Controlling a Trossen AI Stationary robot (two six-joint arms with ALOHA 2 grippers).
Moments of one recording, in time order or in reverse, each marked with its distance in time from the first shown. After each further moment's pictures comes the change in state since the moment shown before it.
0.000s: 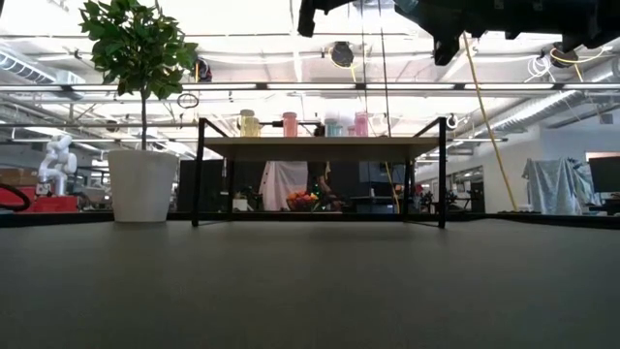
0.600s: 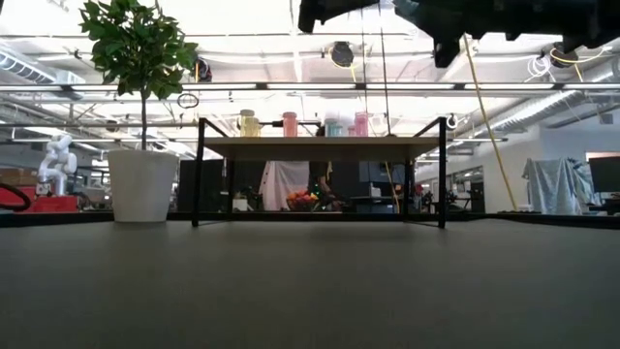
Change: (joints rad) left arm -0.015 -0.001 0.000 -0.002 -0.003 0.048; right arm 0.000 0.000 0.000 -0.015 0.000 0.020
